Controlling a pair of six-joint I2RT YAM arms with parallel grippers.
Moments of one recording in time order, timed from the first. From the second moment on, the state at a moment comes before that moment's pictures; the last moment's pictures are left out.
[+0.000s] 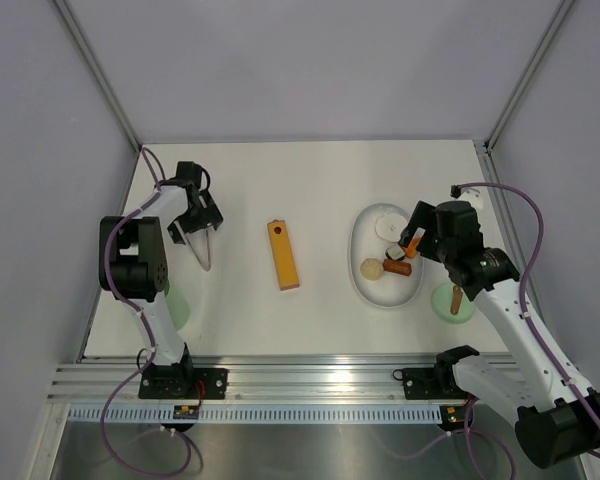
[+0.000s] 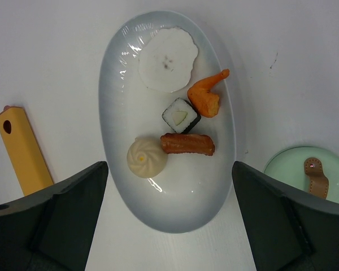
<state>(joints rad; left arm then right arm) -0.02 1.91 1.35 -0.67 -0.21 -0.53 0.30 0.94 0.92 -0.65 0.25 0.56</state>
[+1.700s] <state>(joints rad) -0.04 2.00 1.41 -0.55 -0.18 -0.41 0.30 0.92 0.90 -0.65 0.25 0.58</state>
